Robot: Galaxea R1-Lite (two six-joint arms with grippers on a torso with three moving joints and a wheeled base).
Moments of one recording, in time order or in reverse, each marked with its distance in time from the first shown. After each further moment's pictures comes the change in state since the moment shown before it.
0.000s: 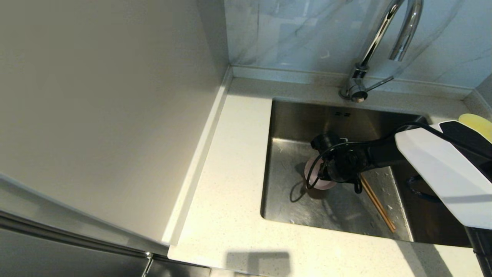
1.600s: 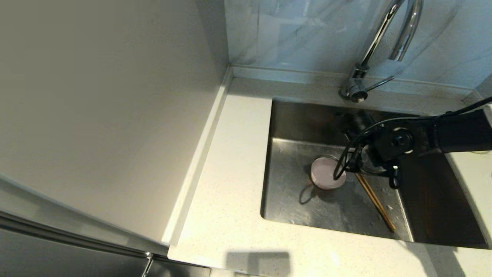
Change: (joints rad) left arm 0.000 0.000 0.000 0.000 0.000 0.000; right arm -0.006 -0.346 0.224 0.112 -0.005 0.059
